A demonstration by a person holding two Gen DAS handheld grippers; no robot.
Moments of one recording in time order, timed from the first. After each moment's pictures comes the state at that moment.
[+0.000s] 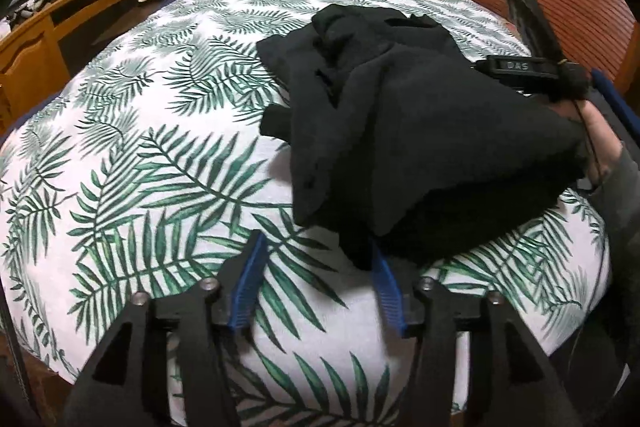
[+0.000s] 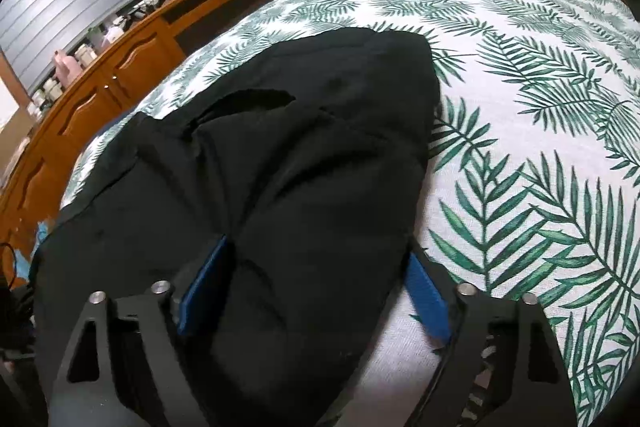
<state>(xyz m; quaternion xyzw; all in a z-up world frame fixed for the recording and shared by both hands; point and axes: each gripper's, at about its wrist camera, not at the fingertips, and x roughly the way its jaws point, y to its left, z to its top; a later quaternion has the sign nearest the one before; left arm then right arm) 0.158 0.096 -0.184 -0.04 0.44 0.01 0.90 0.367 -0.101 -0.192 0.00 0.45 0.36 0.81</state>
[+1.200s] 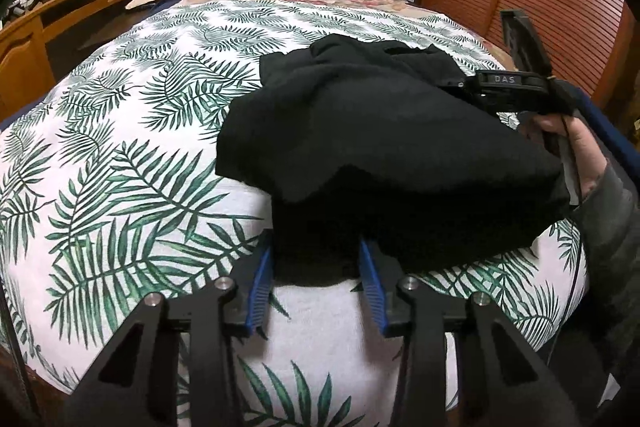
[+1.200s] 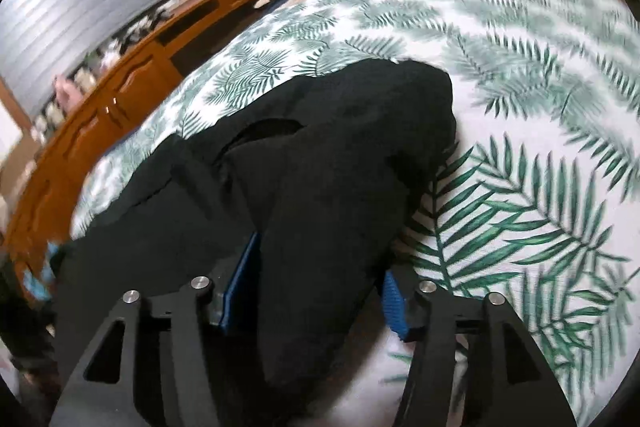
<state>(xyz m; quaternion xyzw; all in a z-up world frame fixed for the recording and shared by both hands) 0.153 0.080 -0.173 -0.07 0.41 -0.04 0.91 0.361 -0.137 -0.179 0.05 0.46 0.34 0.82</state>
